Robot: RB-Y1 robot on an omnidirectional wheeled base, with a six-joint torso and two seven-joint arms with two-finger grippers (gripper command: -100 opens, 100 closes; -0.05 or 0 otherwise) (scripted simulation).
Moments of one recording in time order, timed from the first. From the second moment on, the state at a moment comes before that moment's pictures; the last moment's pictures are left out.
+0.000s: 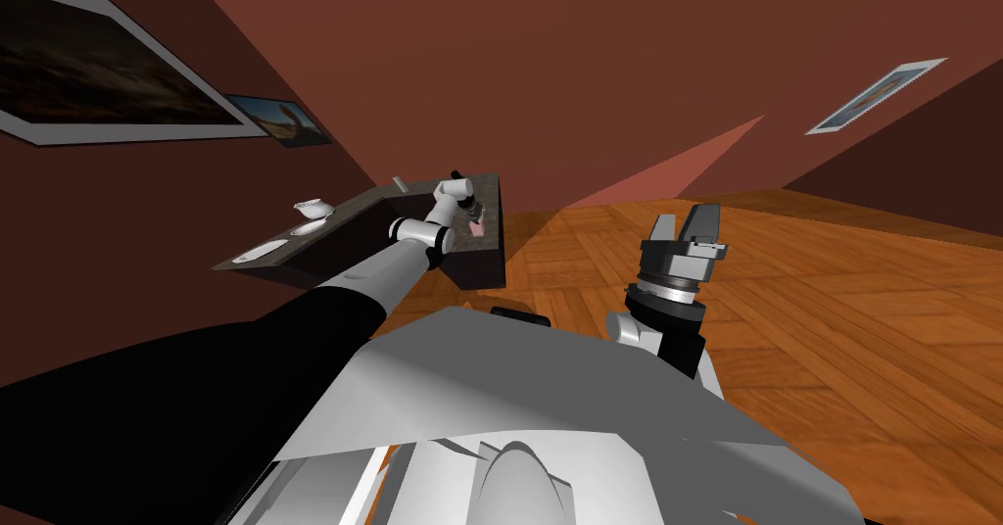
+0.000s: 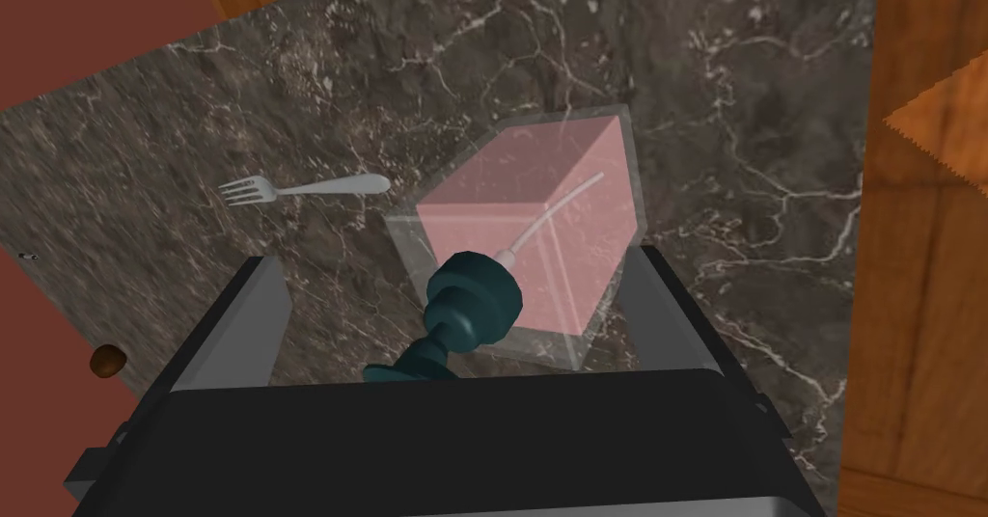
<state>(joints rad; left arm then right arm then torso) -1.14 0.48 0.05 -0.61 0.40 1.24 -0.16 0.48 -0.04 -0.04 -2.31 0.04 -0.53 0.17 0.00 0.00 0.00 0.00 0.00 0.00</state>
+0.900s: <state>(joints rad) -1.24 0.53 0.04 -0.47 0.41 1.27 -0.22 0.48 -0.04 -0.04 -2.31 0.04 -0.53 0.17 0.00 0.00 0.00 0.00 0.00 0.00</state>
